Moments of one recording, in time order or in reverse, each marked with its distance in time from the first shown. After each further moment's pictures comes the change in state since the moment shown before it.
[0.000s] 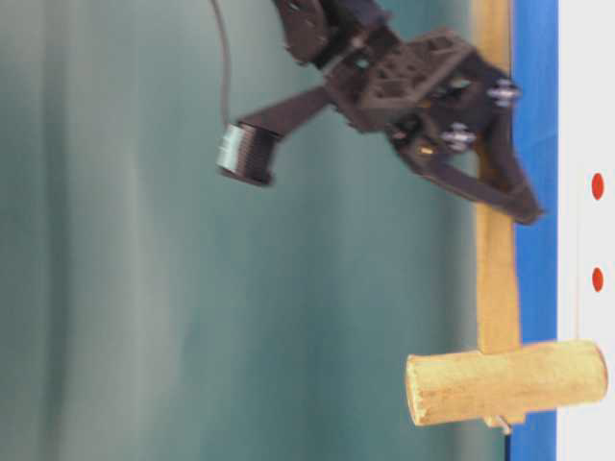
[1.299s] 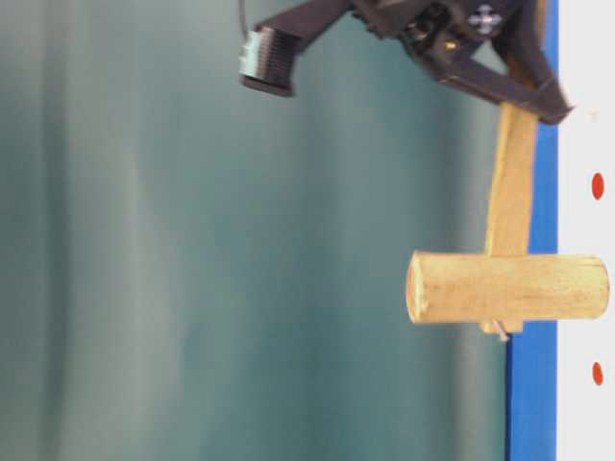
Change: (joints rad) left arm 0.000 0.000 0.002 0.000 -0.005 0.002; right arm 0.011 -0.138 0.192 0.037 -0.021 0.003
